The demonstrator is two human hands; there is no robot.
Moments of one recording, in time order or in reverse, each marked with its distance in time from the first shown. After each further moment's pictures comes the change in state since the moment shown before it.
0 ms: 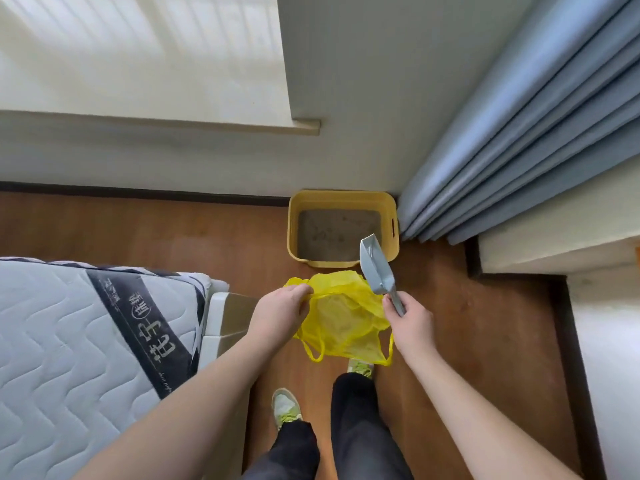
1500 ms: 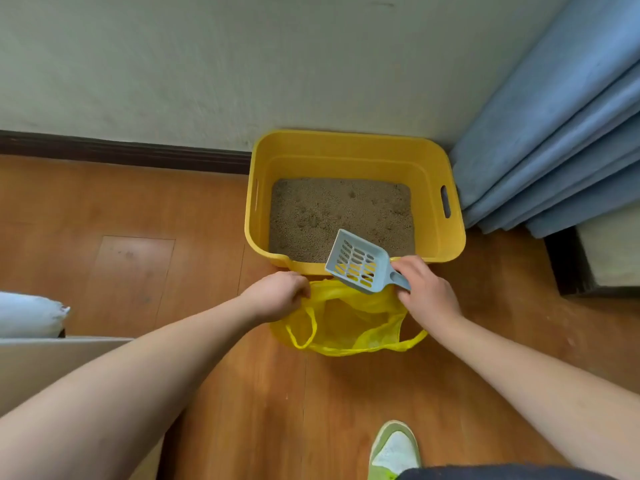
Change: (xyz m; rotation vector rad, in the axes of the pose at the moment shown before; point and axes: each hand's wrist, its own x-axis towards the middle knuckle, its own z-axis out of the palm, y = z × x) left_hand 0.192 -0.220 0.404 -0.005 -0.446 0.154; right_hand 0.311 0.281 0.254 -0.660 -0.106 -0.465
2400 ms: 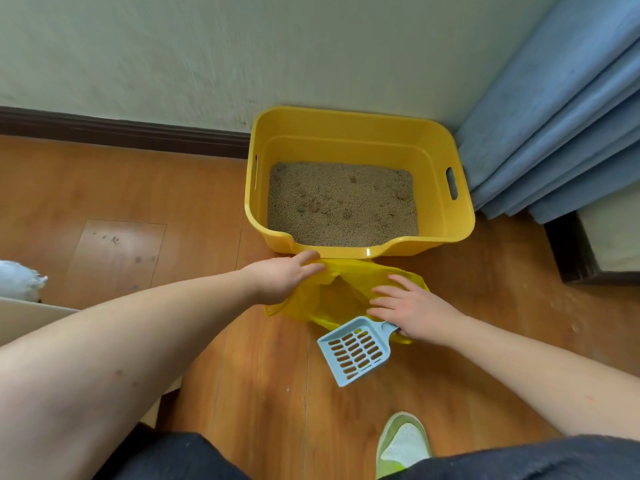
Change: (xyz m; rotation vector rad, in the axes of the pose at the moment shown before) left_hand 0.013 -0.023 0.020 0.327 -0.065 0.243; right_hand -0.016 0.014 0.055 -0.572 -0.346 -0.713
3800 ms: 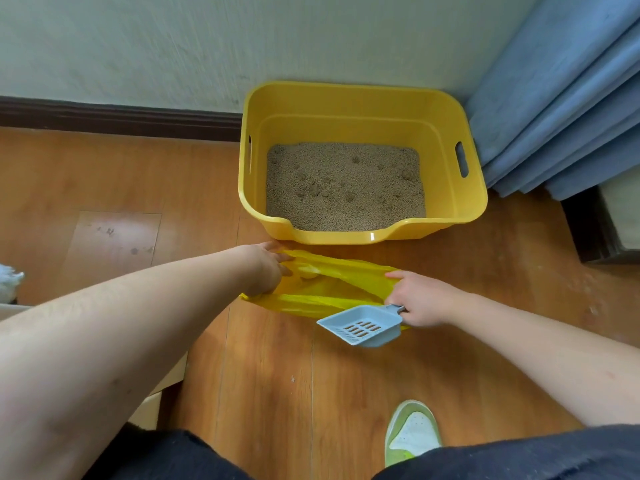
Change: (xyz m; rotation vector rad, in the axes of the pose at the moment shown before) left_hand 0.008 -0.008 -0.005 0.566 -0.684 0.009; right_hand 0.016 0.008 0.007 0.341 -0.086 0.005
